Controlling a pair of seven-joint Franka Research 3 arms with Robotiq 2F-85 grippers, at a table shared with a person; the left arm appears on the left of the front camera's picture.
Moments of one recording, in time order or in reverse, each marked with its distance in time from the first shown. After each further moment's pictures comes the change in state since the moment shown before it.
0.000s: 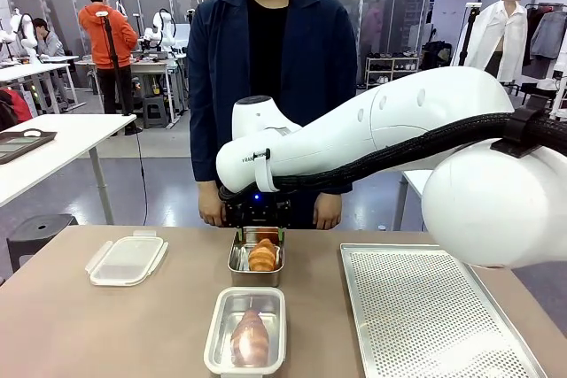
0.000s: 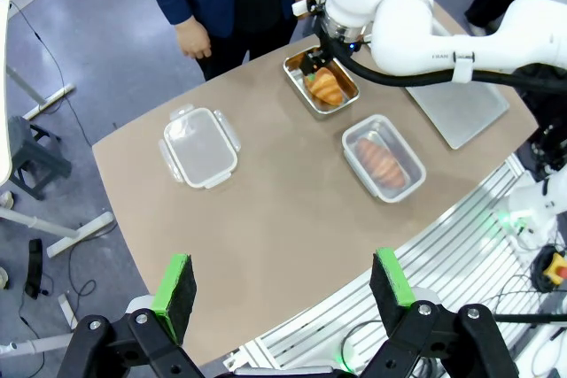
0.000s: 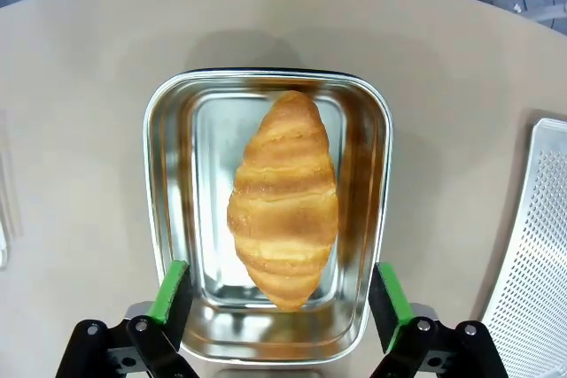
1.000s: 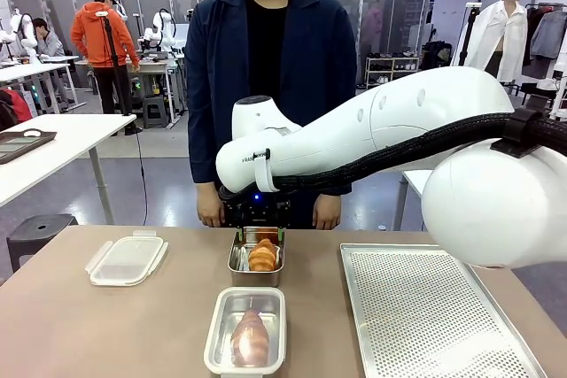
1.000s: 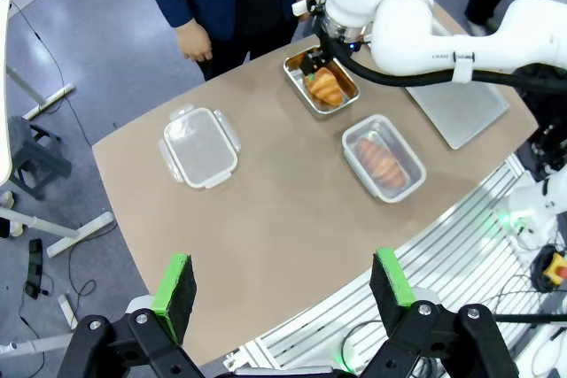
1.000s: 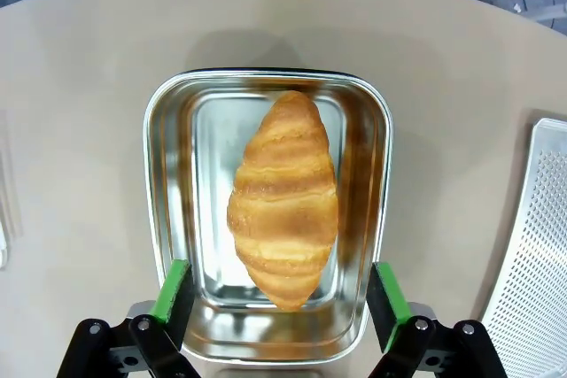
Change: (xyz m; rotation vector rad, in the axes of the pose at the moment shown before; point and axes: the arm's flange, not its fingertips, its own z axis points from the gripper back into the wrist) left arm 0.000 0.000 0.000 0.000 0.000 0.000; right arm 0.000 0.000 0.000 0.000 0.000 0.000
